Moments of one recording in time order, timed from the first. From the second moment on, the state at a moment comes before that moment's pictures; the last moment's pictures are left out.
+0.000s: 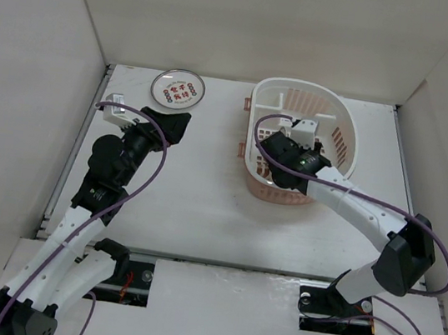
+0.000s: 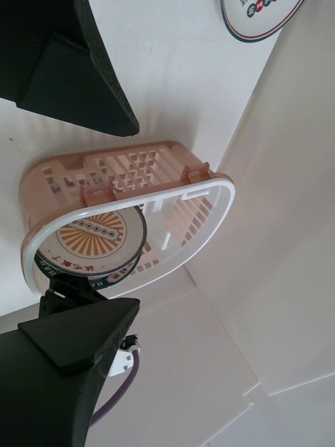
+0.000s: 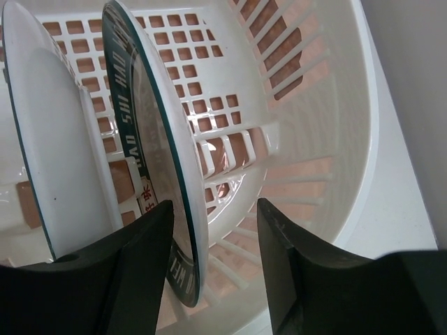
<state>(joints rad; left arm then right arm) -0.33 0.72 0.69 0.14 -0.01 -0.83 0.77 1.53 1.29 -0.83 1.00 0.63</state>
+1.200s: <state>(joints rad) -0.22 1.10 0.76 0.10 -0.18 -0.92 1.01 1.16 1.45 -0.65 0.63 0.26</state>
